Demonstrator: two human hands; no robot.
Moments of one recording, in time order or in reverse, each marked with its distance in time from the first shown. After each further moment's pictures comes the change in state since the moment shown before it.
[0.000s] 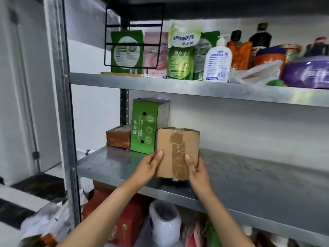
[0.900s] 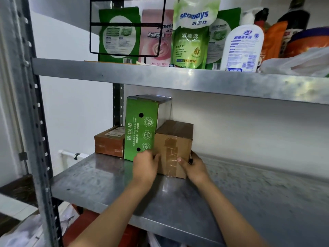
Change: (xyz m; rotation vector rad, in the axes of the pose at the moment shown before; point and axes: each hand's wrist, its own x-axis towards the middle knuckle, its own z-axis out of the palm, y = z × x) left_hand 0.124 -0.058 -0.008 0.764 0.423 0.026; right_hand 0.137 0.072 0.034 -0.295 -0.132 0.144
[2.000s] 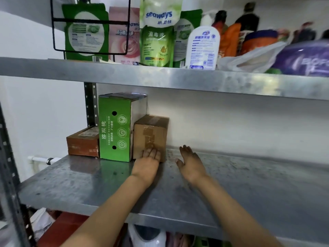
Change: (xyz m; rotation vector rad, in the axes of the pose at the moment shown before) left_hand -0.031 0.055 0.027 0.606 -0.329 0.579; right_hand -0.040 -0.006 -0.074 -0.810 -0.054 -0.070
